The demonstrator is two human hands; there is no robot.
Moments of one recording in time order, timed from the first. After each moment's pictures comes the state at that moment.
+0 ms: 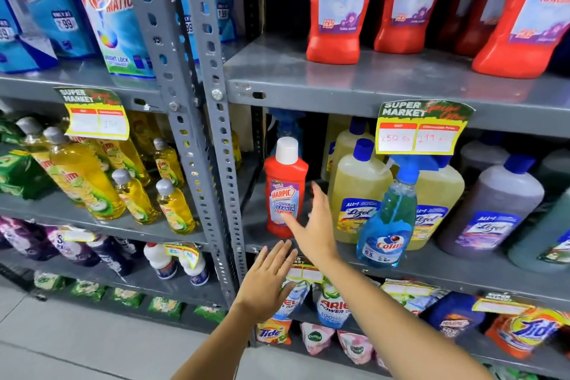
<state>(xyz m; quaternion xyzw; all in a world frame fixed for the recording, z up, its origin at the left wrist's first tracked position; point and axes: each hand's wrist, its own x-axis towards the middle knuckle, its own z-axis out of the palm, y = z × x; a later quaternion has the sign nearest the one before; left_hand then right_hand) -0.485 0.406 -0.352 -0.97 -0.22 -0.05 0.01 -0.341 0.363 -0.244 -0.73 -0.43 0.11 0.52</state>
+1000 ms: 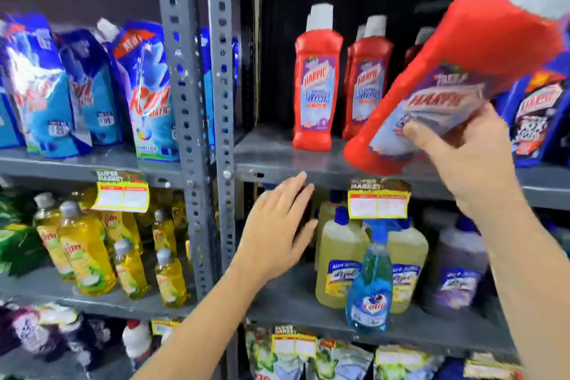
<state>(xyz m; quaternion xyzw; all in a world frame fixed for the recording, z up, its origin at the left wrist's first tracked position) -0.458 0.398 -0.068 -0.90 -0.10 -0.41 0.08 -0.302 0.211 0.071 -0.52 -0.51 -0.11 0.68</state>
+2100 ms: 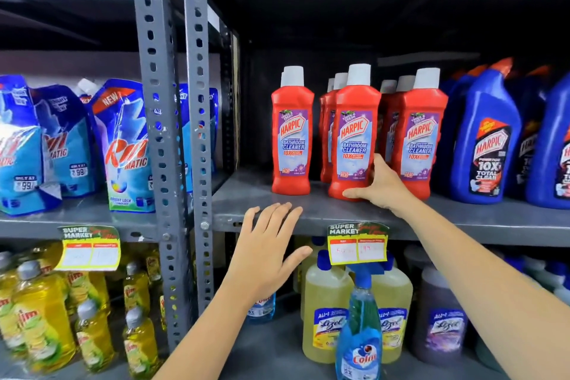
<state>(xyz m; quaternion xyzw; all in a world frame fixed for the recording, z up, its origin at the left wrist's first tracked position) -0.430 0.414 -0.031 -0.92 -0.15 -0.35 0.11 -0.173 0.309 0.055 -0.76 -0.44 -0.01 0.49</state>
